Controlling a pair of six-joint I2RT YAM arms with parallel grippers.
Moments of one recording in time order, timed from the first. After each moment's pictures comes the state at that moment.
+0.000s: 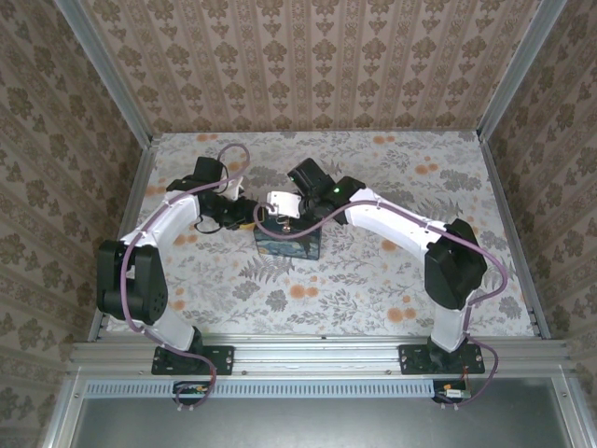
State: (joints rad) left arm -0.25 1.60 1.17 -0.76 0.63 -0.28; right arm 0.73 1.85 1.59 -0.68 -0.07 -0.73
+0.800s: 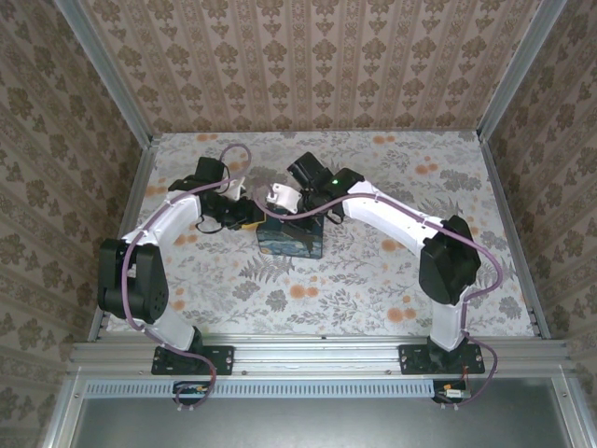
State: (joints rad) left arm -0.25 1.60 1.17 -0.74 0.65 -0.29; right arm 0.71 1.88 1.67 -0.79 -0.24 -0.50
